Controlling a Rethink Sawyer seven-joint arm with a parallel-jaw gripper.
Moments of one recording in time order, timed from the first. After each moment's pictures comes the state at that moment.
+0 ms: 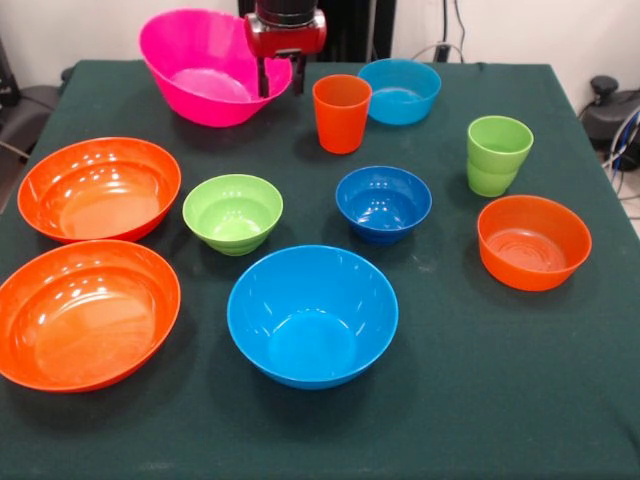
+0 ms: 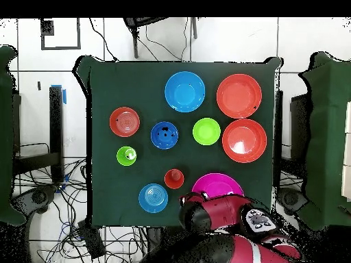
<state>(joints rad) -0.47 -0.52 -0.01 2.02 -0.72 0.05 1.74</state>
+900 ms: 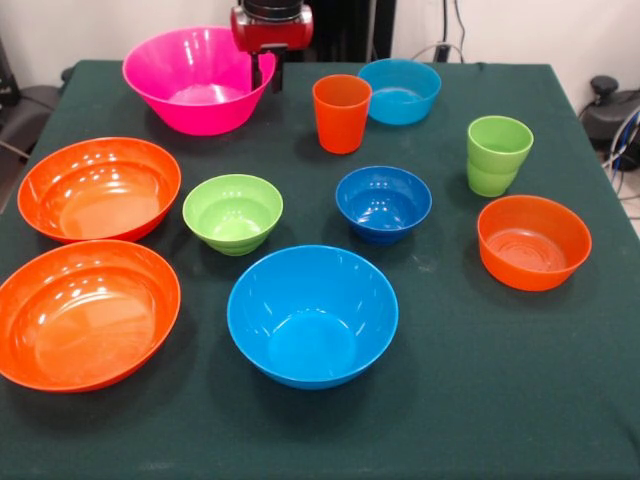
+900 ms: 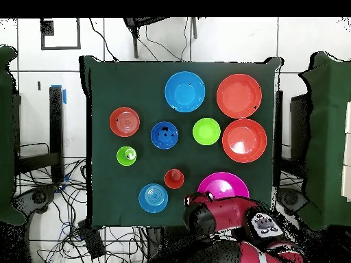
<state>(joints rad) -0.49 -0.53 -0.01 2.02 -0.72 0.05 1.74</state>
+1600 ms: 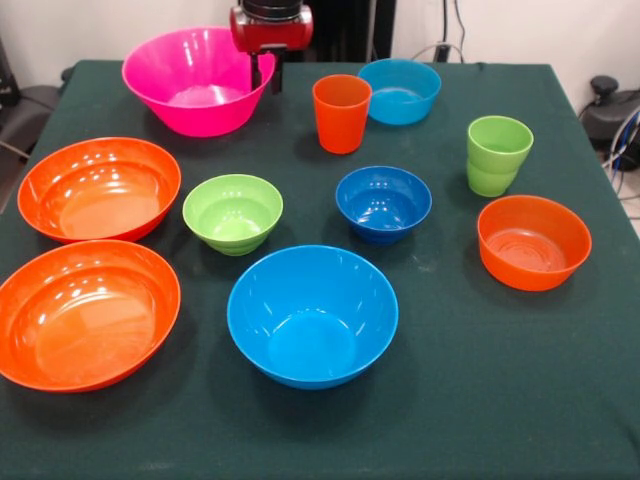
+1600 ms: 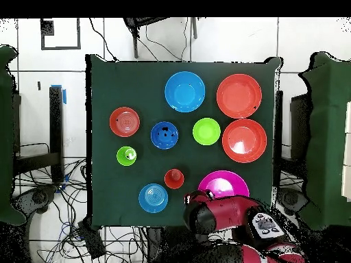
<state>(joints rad) -0.49 -0.55 0.00 2.02 -0.72 0.05 1.74</state>
